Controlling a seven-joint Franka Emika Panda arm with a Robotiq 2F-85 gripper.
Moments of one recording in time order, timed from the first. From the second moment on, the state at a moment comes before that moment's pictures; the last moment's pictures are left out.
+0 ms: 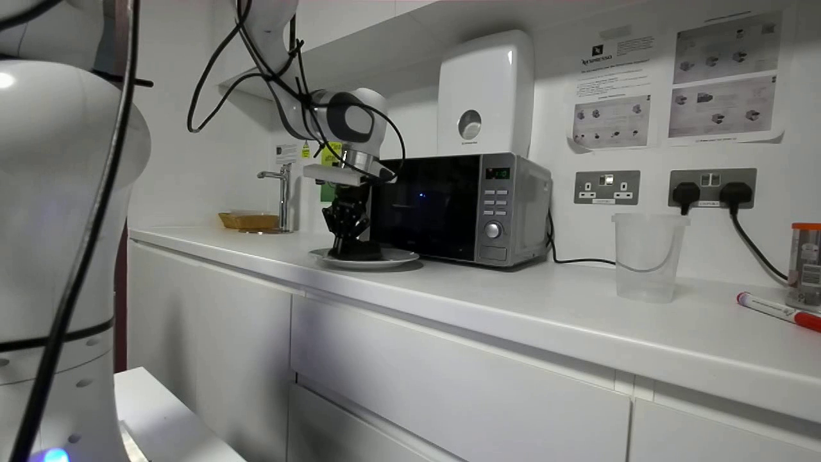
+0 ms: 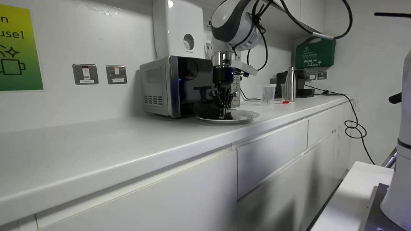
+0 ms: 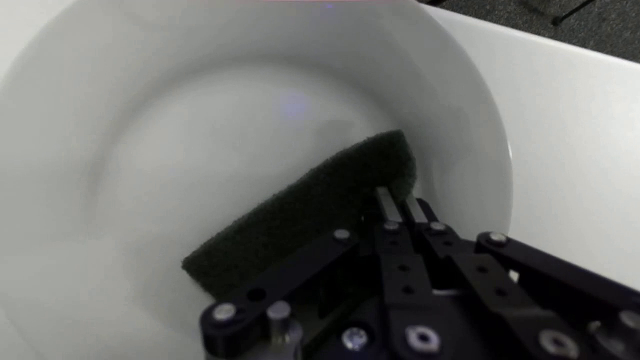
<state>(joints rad) 0.13 -0.06 0.05 -2.33 0.20 2.20 -0.16</state>
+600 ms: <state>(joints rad) 0.07 -0.03 0.03 -2.27 0.15 2.20 -0.16</state>
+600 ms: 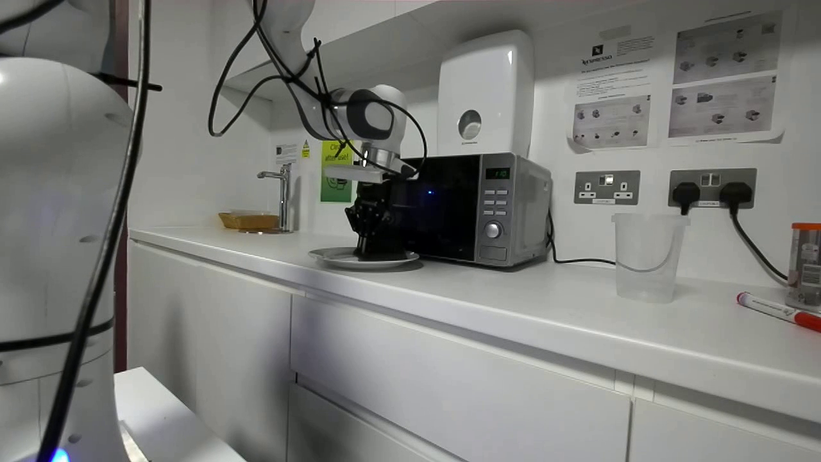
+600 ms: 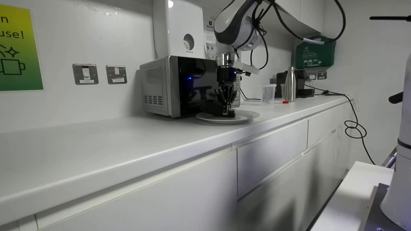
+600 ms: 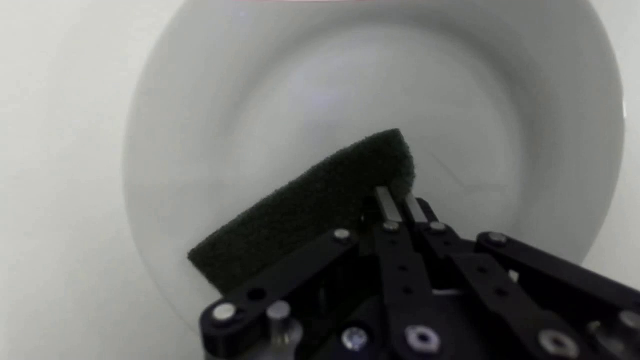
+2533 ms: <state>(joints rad) 0.12 -0.19 0.05 -2.45 0.15 2.16 -0.17</state>
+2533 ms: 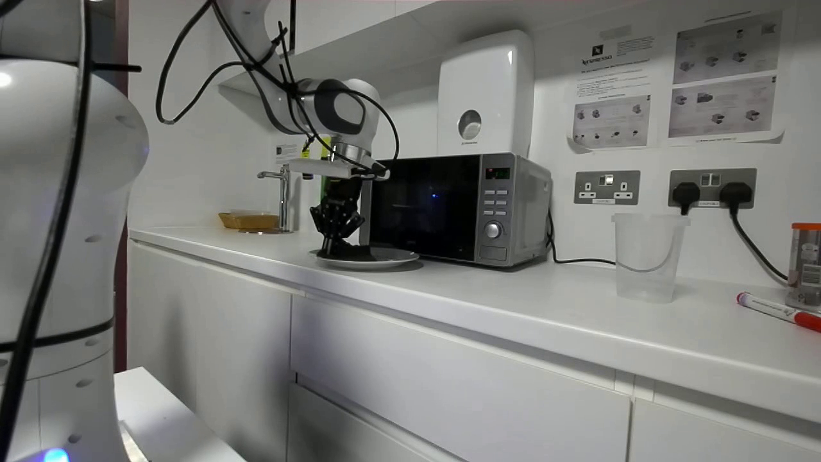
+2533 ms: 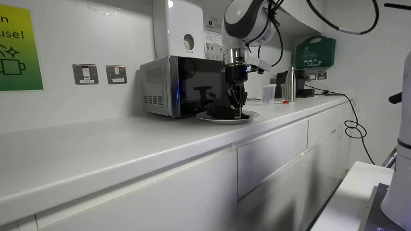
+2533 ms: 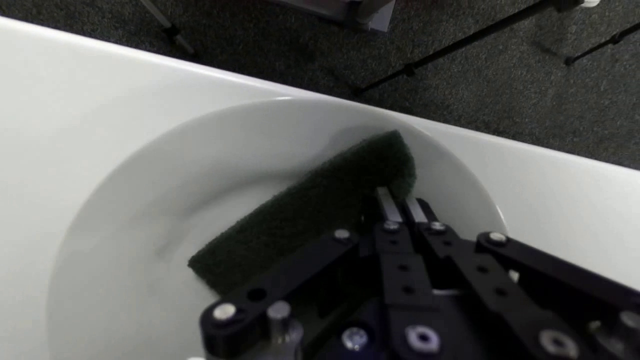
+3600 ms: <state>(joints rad) 0.16 -0.12 0.09 -2.38 0.14 2.16 -0.17</state>
